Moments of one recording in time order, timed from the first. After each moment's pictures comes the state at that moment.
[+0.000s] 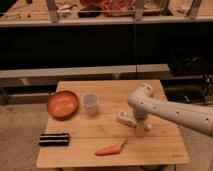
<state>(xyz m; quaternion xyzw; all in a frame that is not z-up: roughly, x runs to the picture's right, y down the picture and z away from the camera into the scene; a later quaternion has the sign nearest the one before) 0.200 0.201 0.829 -0.31 0.11 0.07 0.94</state>
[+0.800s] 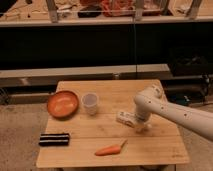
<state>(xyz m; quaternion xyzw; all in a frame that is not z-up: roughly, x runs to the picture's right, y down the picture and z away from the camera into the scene) 0.197 0.206 0.836 -0.32 0.04 0.14 0.94</state>
